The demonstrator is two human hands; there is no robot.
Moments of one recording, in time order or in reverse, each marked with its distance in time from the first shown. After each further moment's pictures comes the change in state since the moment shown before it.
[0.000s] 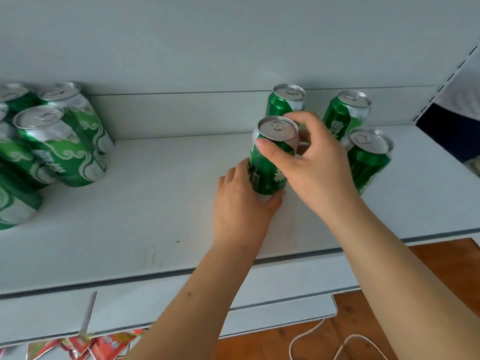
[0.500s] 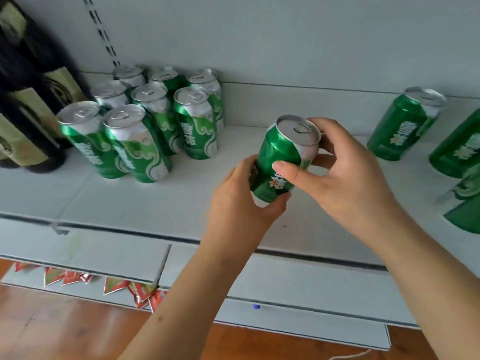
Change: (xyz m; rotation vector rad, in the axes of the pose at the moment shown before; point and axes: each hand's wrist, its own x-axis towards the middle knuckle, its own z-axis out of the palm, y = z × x) left_hand -0.034 -0.065 -0.137 -0.058 0.143 -0.018; right_hand -0.038 -0.071 0.077 0.150 -0.355 -0.163
